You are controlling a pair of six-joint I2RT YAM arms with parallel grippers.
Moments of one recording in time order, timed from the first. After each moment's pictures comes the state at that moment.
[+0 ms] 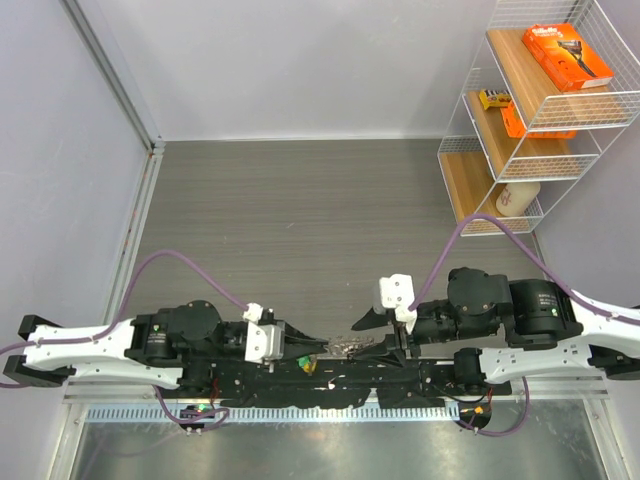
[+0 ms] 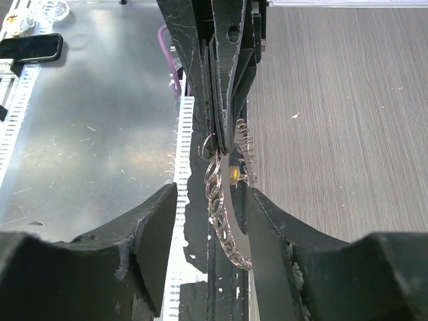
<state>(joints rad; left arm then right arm) -1.55 0.63 0.76 -0.16 0.06 0.15 1.52 0.84 1.25 -0.71 -0.07 -0.01</state>
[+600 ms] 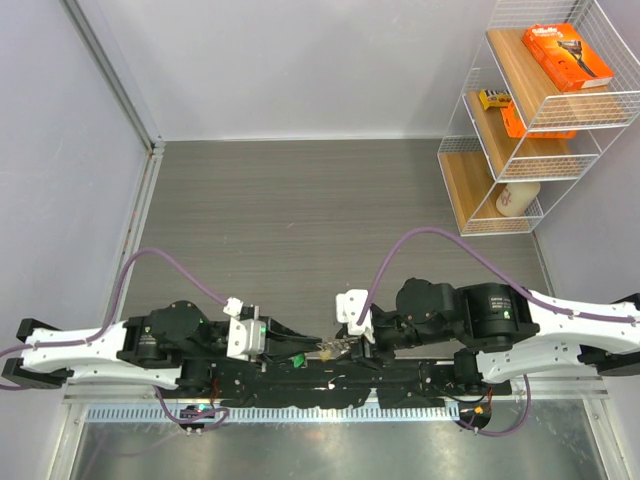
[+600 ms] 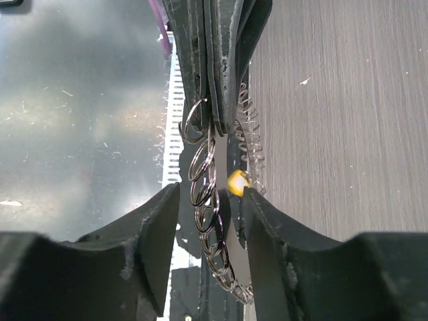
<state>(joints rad) -1.55 0.56 0.73 -0.11 0.05 0.11 1.52 0.96 1.20 -0.71 -0.07 -0.04</state>
